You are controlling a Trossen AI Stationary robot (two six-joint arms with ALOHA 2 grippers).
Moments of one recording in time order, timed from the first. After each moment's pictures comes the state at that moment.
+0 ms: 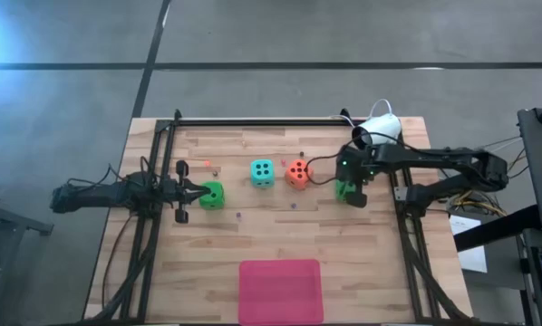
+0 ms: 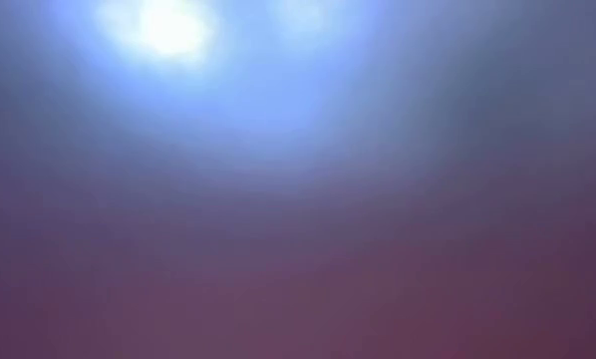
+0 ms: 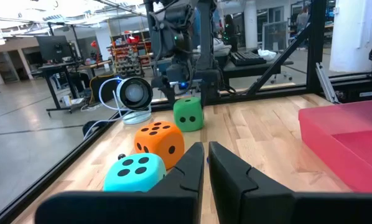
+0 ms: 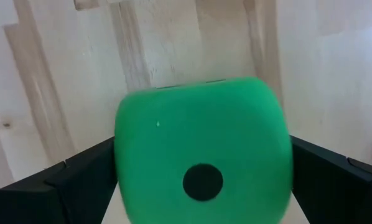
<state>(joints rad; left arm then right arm) 0.00 0.01 0.02 -0.03 -0.06 0.16 -0.35 1.29 0.73 -0.83 -0.05 -0.14</state>
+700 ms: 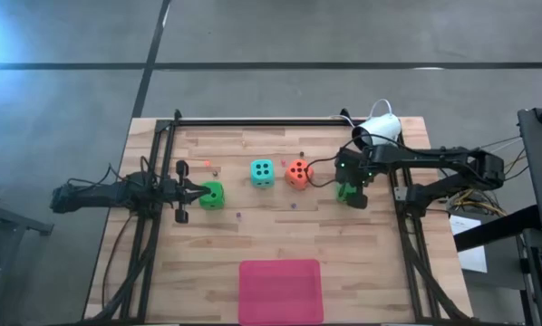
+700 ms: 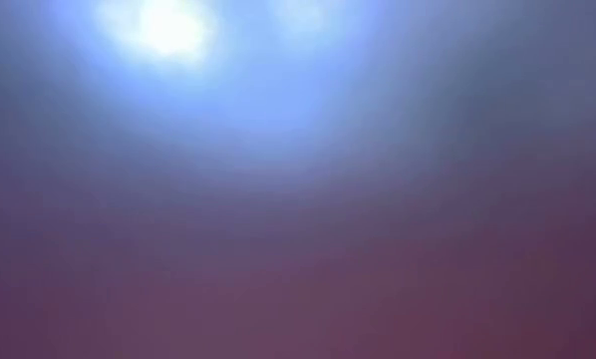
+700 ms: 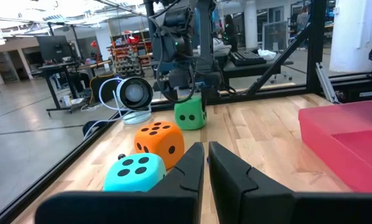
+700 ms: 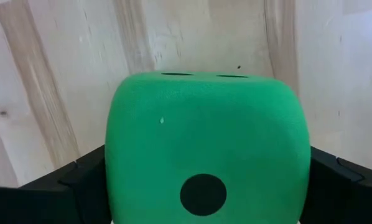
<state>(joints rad) 0.00 0.01 0.02 -0.03 -0.06 0.16 -0.34 1.30 0.73 -0.84 -0.06 -0.13</state>
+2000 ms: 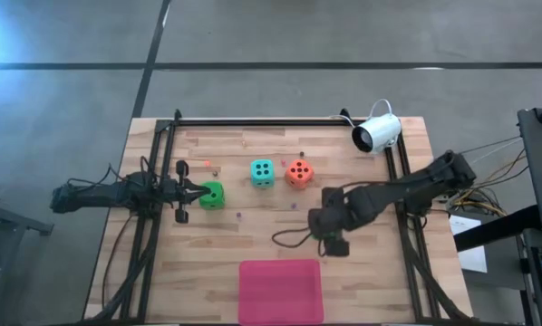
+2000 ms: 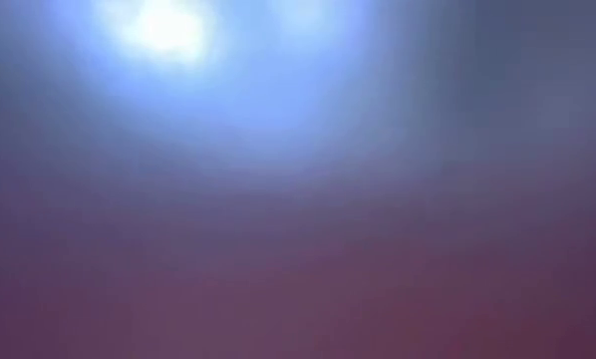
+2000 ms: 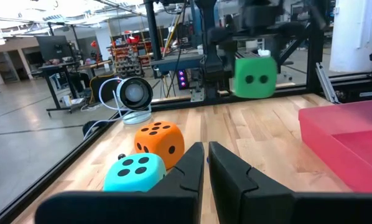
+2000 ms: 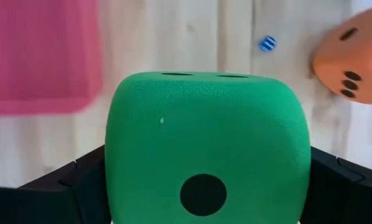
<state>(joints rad) 0.00 0.01 0.02 -0.03 -0.06 0.16 0.36 1.64 1.46 -1.17 0.13 0.38</state>
